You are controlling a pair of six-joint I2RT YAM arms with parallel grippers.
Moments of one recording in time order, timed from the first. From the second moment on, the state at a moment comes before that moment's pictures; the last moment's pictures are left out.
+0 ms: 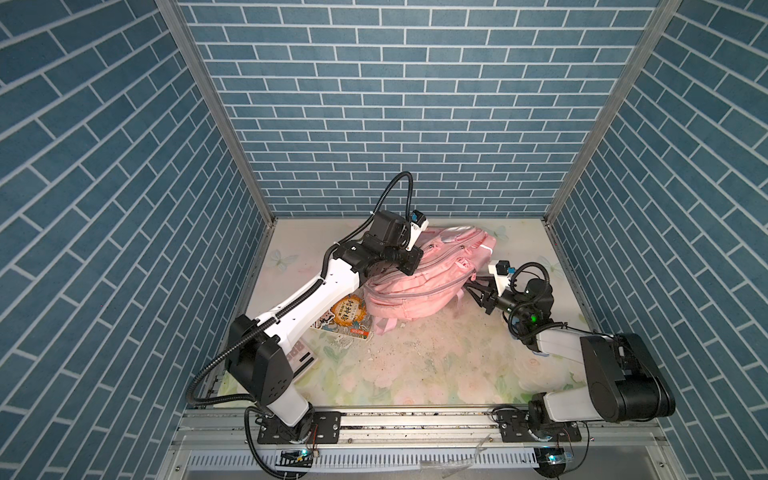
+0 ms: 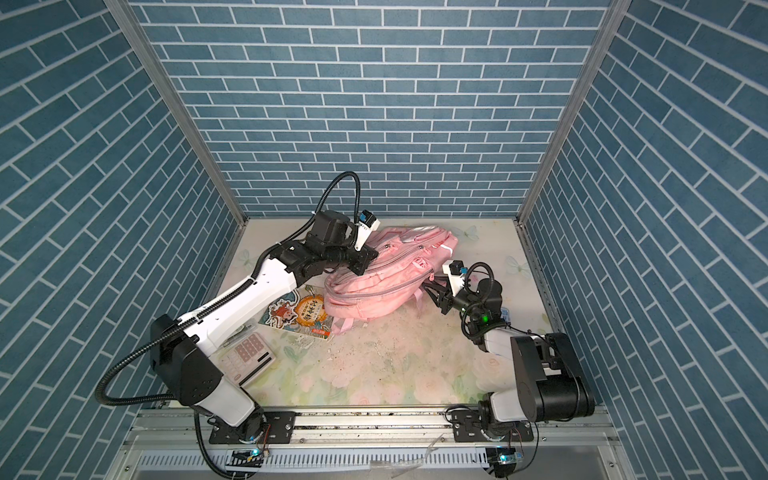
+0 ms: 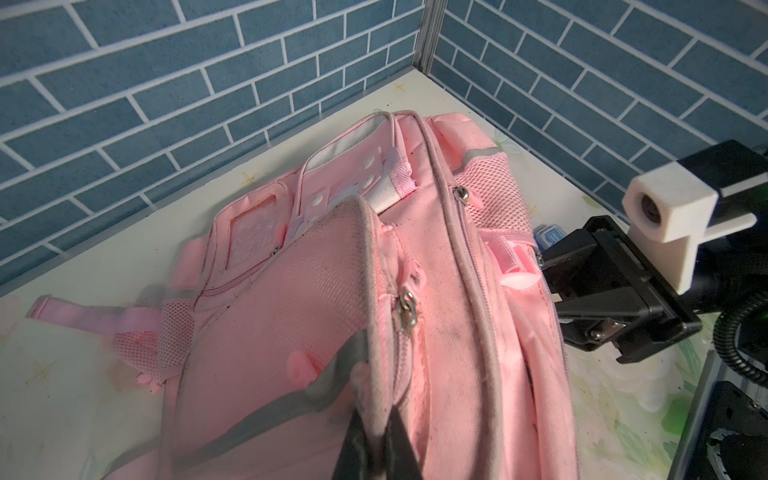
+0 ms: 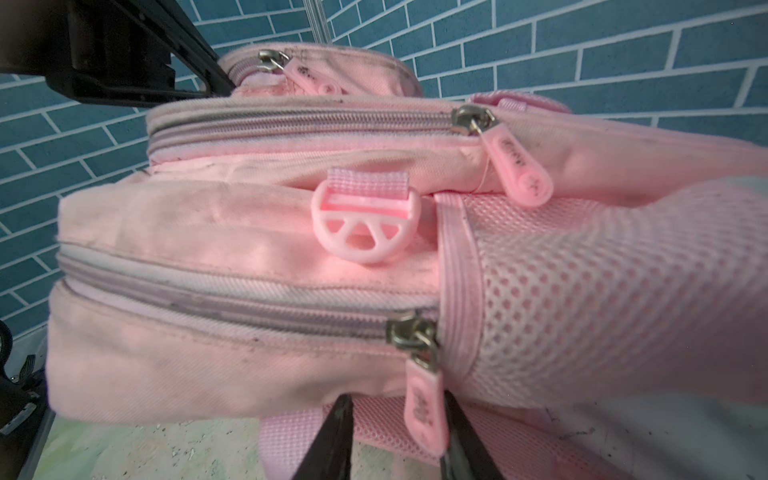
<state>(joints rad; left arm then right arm) -0.65 1.61 1.52 -0.54 0.19 -0.03 0.16 1.41 0.40 0.89 -0.83 0.11</state>
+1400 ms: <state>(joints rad) -0.78 1.60 1.43 -0.37 -0.11 -0.36 0.40 1.05 0.38 0.44 -0.60 -0.08</state>
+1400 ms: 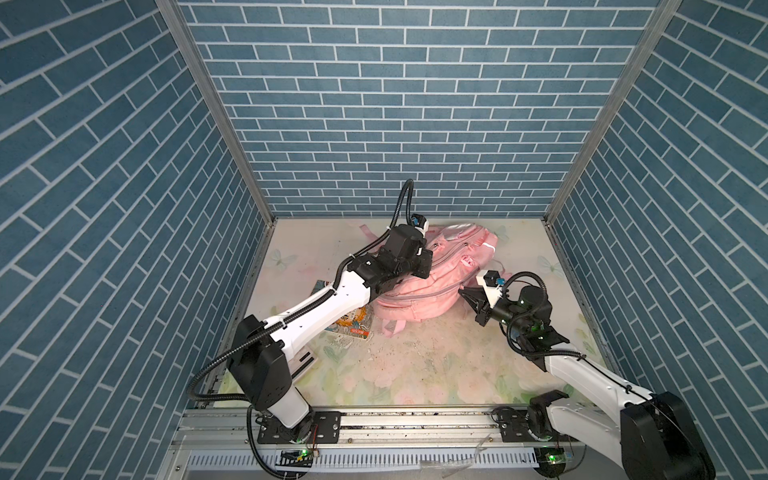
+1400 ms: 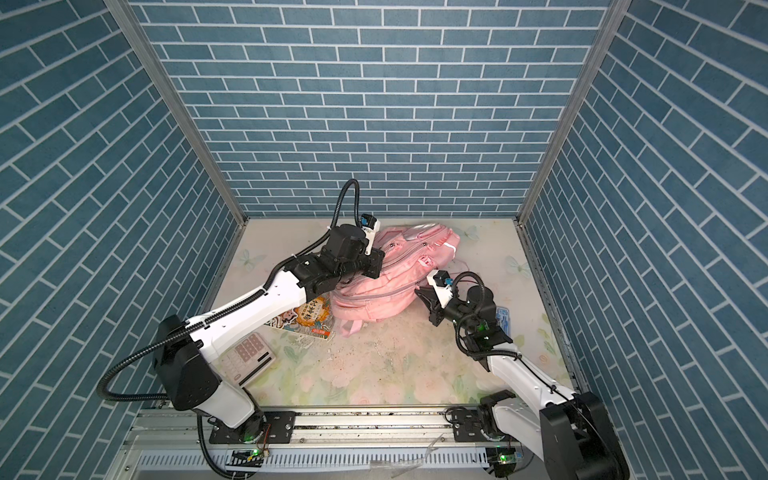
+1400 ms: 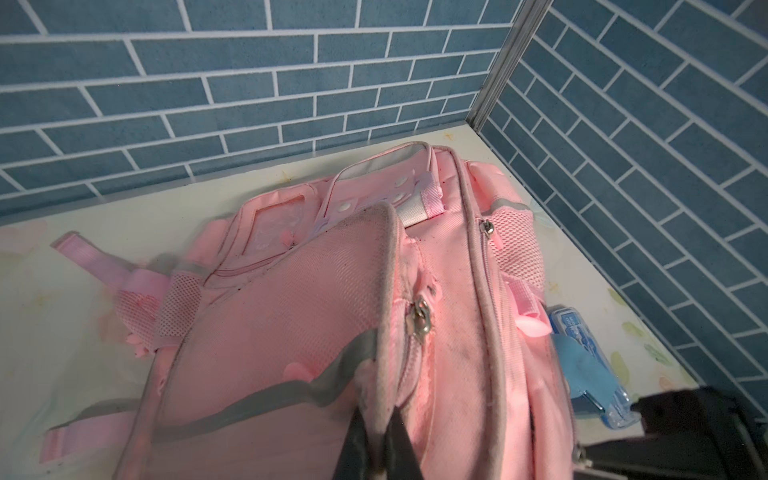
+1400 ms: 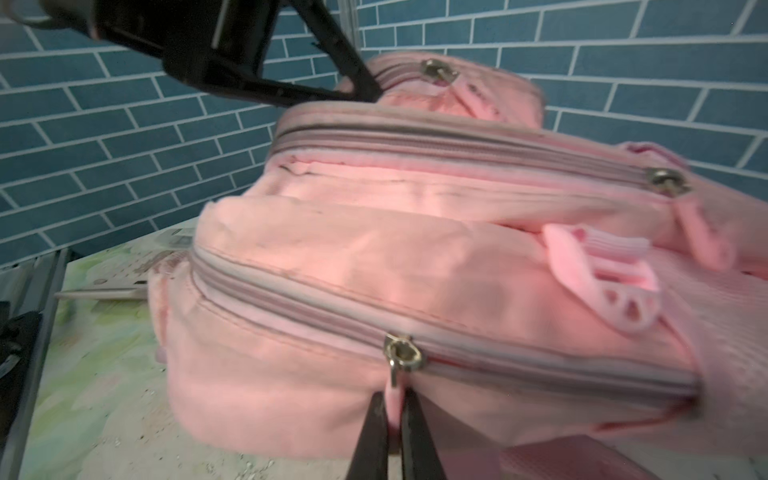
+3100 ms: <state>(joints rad) -0.65 1.74 1.17 -0.26 0.07 0.51 0.40 1.02 0.38 0.05 -0.37 -0.05</state>
